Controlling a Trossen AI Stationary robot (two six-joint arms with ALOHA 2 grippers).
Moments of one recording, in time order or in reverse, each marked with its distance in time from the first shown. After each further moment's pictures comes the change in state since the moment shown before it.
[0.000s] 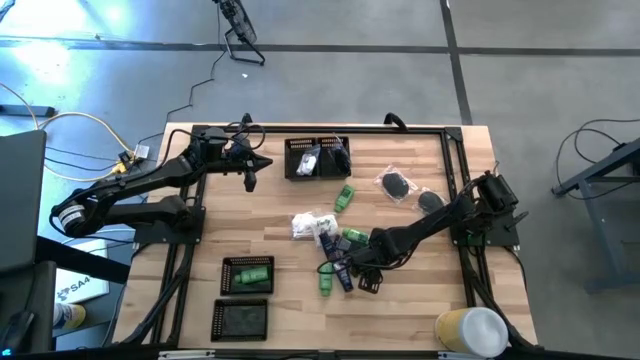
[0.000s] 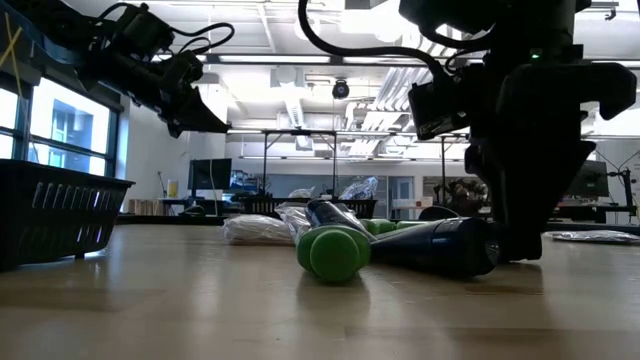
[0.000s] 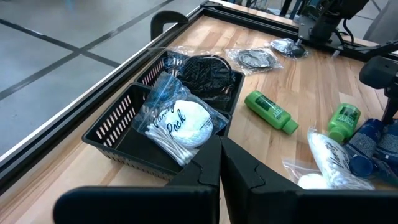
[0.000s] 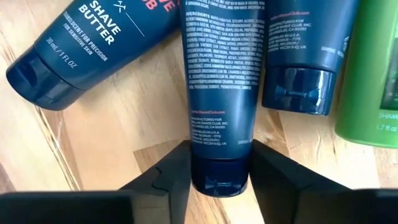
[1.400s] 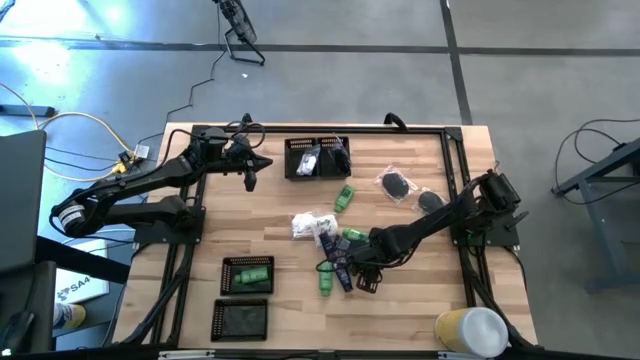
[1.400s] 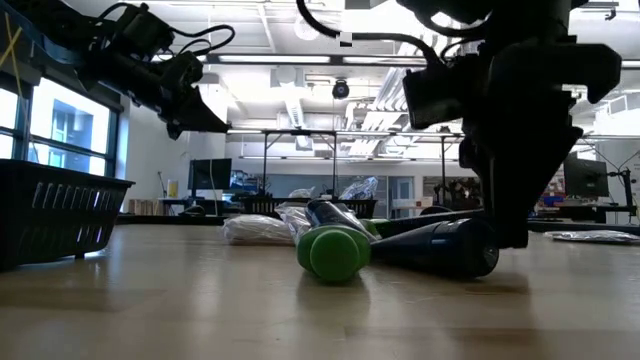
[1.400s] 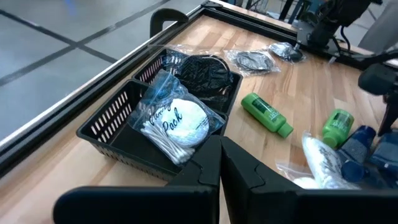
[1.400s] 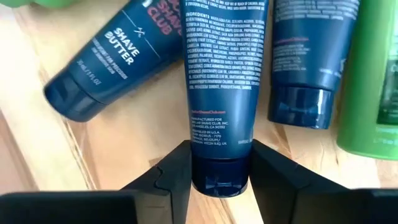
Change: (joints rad) left arm 0.000 0.000 0.000 0.000 0.006 -0.057; right arm -0.010 -0.024 0.000 0.027 0.002 0.001
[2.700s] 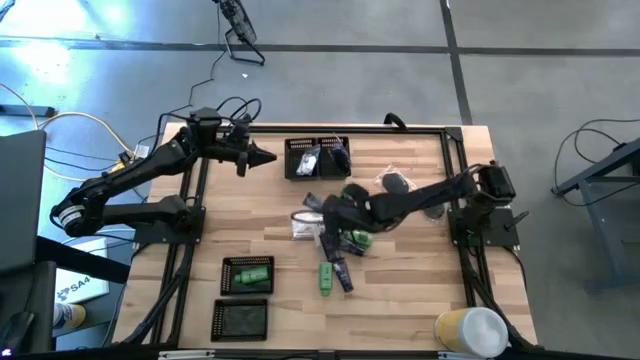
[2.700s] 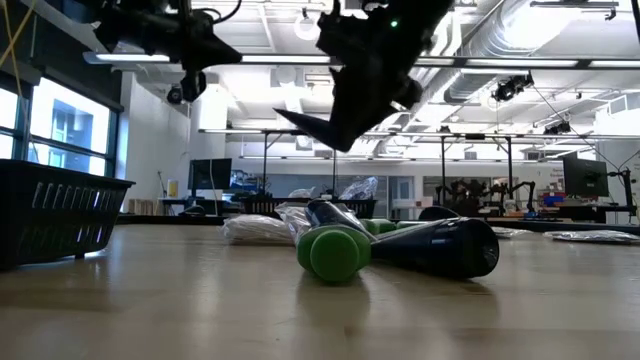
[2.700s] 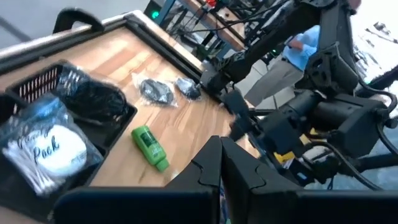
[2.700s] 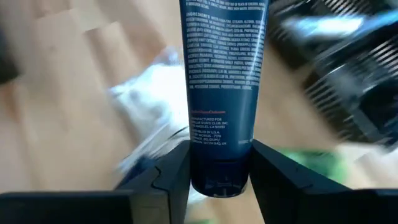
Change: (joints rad) left arm 0.001 0.000 0.272 -0.163 0.307 -0.442; right arm -0.209 -0.008 0.226 0.082 0.433 -0.206
